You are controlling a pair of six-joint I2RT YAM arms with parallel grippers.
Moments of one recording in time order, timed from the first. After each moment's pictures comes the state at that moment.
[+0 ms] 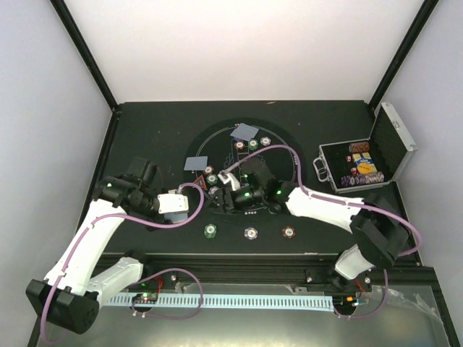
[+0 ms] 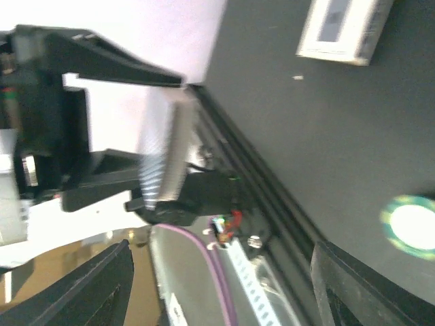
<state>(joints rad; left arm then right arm) -0.28 0.96 0.98 -1.31 0.27 1.04 0.87 1.53 0.92 0.00 -0.73 0.87</state>
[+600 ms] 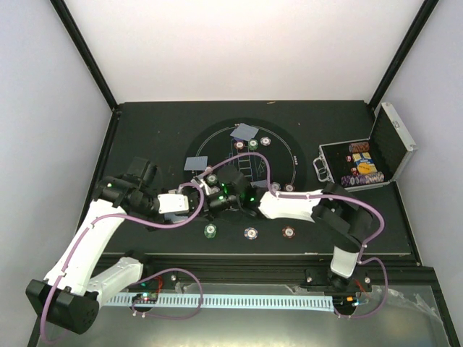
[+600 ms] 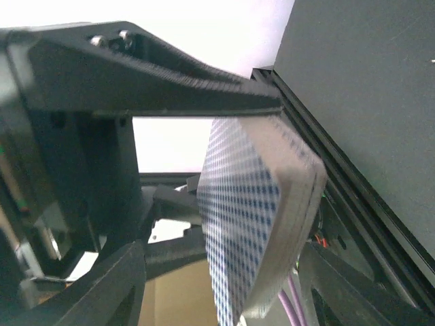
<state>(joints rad) -0.29 0.96 0.98 -1.31 0.27 1.04 1.03 1.78 1.04 0.43 -0.79 1.20</state>
